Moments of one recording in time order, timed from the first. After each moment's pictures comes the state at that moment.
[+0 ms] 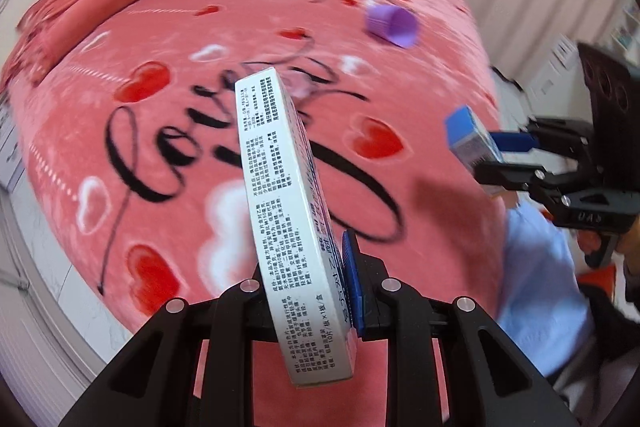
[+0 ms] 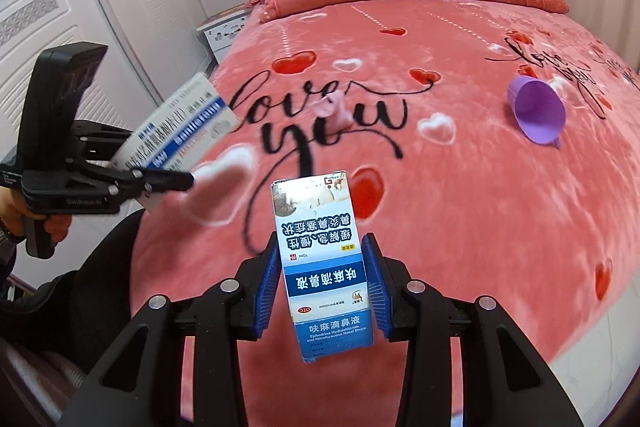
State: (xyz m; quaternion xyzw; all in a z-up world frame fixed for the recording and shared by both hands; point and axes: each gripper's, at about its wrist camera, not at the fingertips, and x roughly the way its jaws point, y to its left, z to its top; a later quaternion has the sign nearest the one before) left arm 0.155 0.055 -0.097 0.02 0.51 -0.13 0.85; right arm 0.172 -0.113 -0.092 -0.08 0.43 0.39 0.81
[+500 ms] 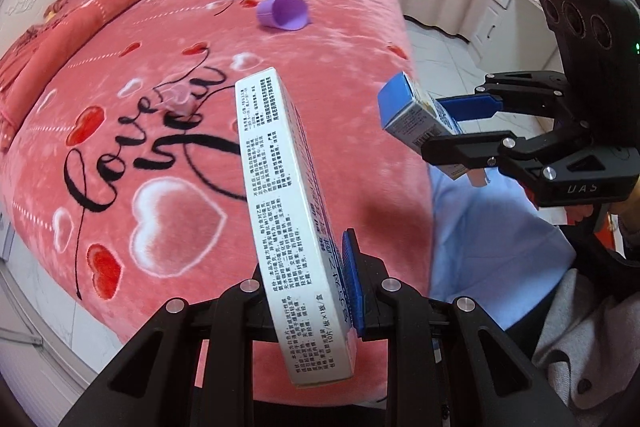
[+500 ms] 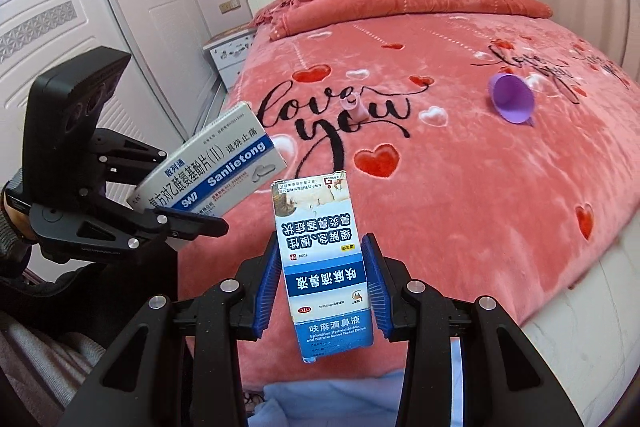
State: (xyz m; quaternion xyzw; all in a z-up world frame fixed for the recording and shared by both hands) left arm 0.097 -0.012 -0.083 0.10 0.49 -0.22 0.84; right arm 0.091 -0.148 -0.063 -0.05 0.41 0.37 0.83
